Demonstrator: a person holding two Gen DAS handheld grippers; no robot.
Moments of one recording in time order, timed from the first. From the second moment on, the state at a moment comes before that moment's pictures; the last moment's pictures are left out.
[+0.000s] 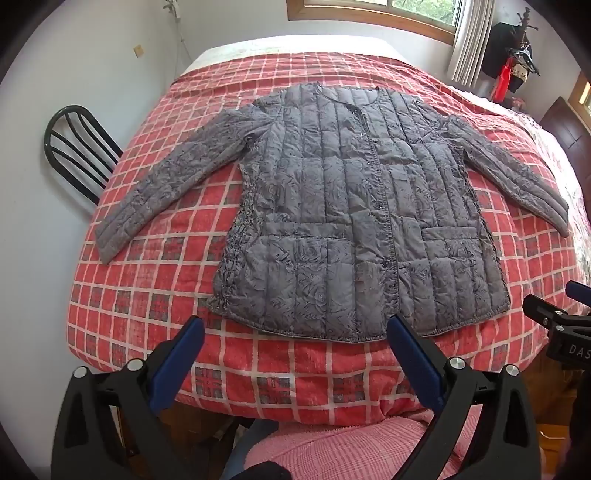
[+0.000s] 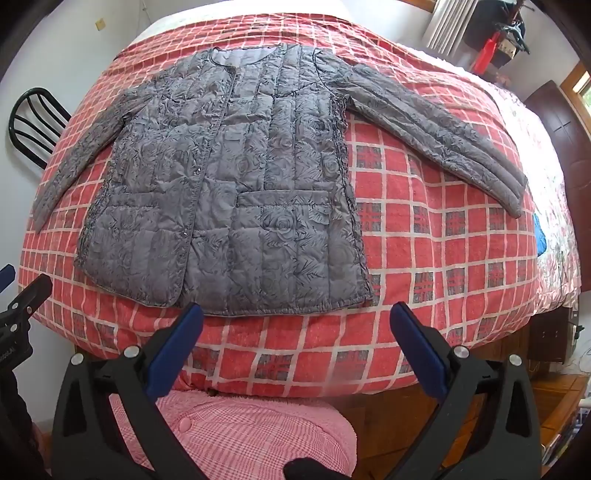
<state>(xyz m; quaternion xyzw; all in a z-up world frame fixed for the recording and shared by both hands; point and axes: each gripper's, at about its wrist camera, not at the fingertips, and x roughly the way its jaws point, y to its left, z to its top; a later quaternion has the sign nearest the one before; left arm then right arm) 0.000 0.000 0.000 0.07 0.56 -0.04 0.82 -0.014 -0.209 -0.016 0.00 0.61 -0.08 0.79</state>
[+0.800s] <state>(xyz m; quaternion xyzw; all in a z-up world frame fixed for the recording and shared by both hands) 0.000 0.000 0.000 0.07 0.56 -0.04 0.82 -0.012 -0.213 -0.018 0.00 0.61 -0.08 0.79</state>
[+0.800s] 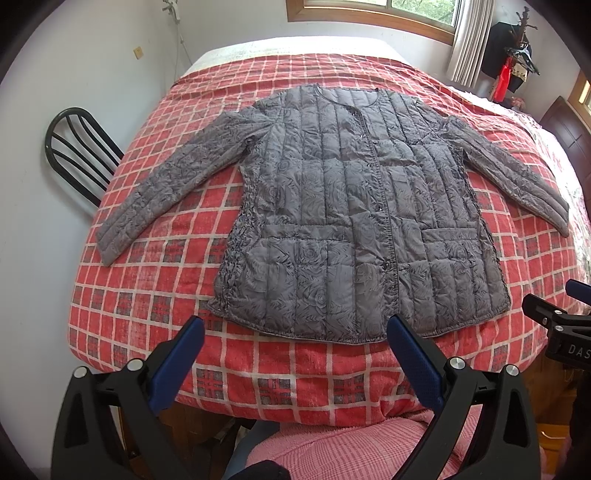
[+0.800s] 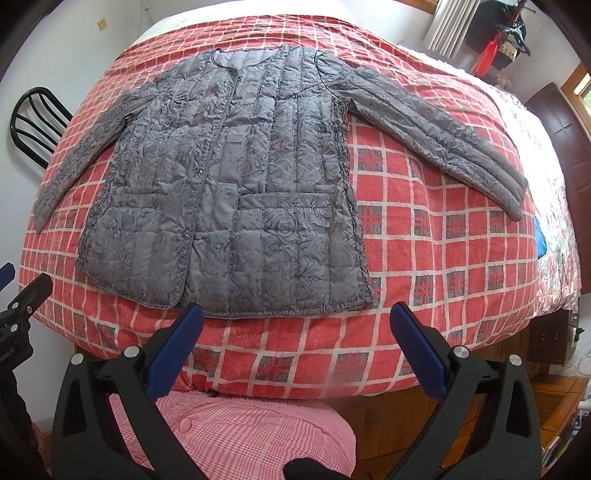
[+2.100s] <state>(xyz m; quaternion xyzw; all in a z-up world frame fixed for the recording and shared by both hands) 0.001 -0.004 0.000 0.07 0.56 -0.04 0.83 -0.011 -0.211 -0.017 0.00 0.61 -0.09 0.79</state>
